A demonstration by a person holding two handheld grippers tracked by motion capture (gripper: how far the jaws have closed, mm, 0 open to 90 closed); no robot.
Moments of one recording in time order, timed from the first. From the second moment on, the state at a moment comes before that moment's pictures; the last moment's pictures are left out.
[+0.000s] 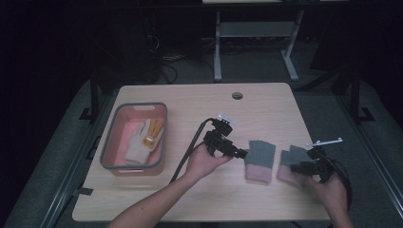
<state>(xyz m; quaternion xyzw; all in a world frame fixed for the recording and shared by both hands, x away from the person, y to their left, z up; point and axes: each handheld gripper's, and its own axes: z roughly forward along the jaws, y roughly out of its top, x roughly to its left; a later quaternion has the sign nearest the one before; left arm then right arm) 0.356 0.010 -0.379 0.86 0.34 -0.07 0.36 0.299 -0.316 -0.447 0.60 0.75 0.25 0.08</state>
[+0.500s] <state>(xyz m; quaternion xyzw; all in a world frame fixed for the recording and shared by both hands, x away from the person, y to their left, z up) 0.352 0.003 -0.383 0.87 0.34 -0.07 0.36 0.299 -0.314 -0.449 0.60 0.75 0.26 0.08</state>
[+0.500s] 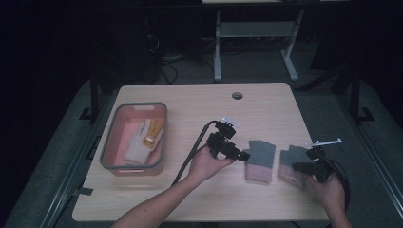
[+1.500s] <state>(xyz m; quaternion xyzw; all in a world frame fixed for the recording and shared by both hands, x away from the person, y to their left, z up) 0.352 0.007 -0.389 0.86 0.35 -0.07 0.37 0.303 -0.272 -0.405 0.55 0.77 0.31 0.07</state>
